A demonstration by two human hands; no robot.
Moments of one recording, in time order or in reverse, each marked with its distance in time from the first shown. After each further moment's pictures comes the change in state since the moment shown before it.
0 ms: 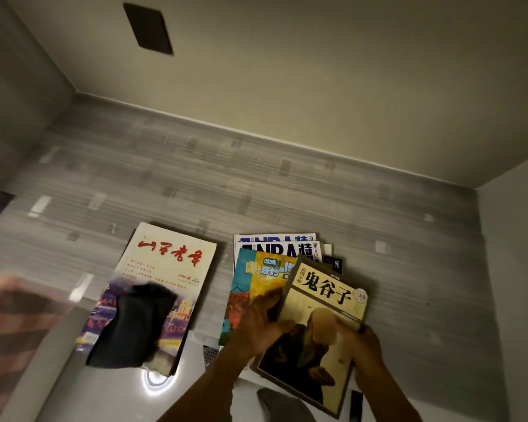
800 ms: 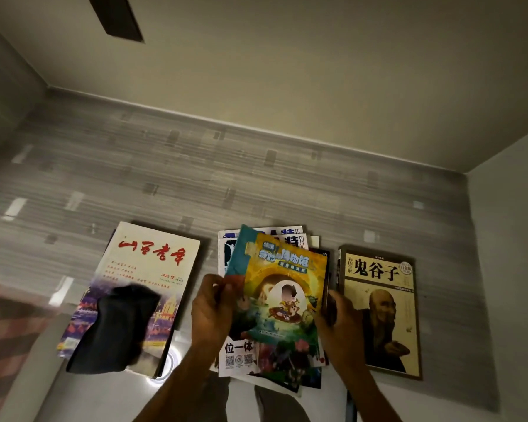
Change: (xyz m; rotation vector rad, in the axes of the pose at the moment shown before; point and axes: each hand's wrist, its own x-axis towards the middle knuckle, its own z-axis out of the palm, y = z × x) left_hand -0.021 0.006 -0.026 -0.269 0.552 0.118; right_hand 0.010 0.011 0.008 -0.447 0.023 -0.655
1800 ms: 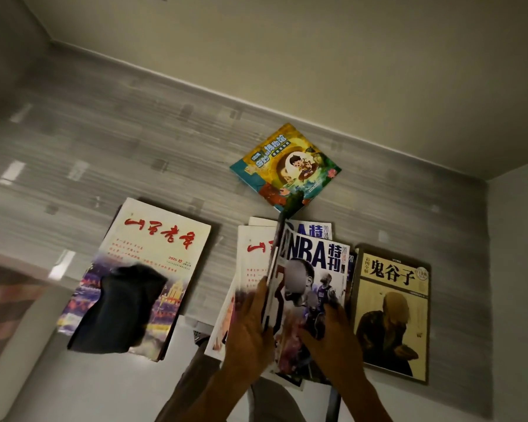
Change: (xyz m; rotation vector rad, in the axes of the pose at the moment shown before) left_hand -0.029 -0.056 0.032 0.506 -0.156 0.193; right_hand -0.024 -0.022 0.010 -0.406 -0.268 0.044
